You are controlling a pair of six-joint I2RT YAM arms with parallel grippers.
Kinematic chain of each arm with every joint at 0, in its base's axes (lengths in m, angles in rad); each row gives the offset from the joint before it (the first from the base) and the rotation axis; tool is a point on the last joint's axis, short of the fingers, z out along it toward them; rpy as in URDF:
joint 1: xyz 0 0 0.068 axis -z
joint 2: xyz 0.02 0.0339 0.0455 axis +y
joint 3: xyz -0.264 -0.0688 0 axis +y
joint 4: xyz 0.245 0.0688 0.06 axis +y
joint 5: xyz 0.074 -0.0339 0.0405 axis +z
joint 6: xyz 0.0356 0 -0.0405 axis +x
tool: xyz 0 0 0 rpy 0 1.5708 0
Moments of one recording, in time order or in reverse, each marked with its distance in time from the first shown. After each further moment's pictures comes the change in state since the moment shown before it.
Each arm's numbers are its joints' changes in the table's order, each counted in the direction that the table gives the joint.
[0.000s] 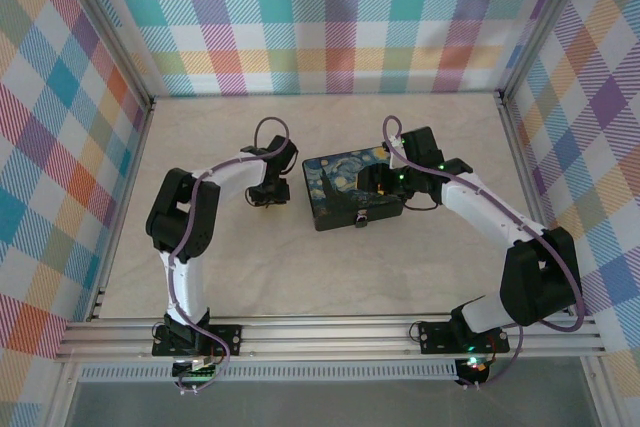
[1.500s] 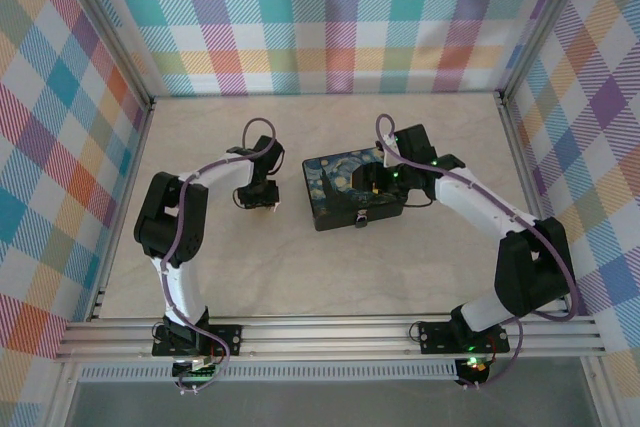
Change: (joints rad) left arm -0.057 -0.068 0.067 0.016 -0.056 0.048; right arm -0.024 0.059 -0.042 0.000 0.016 0.000
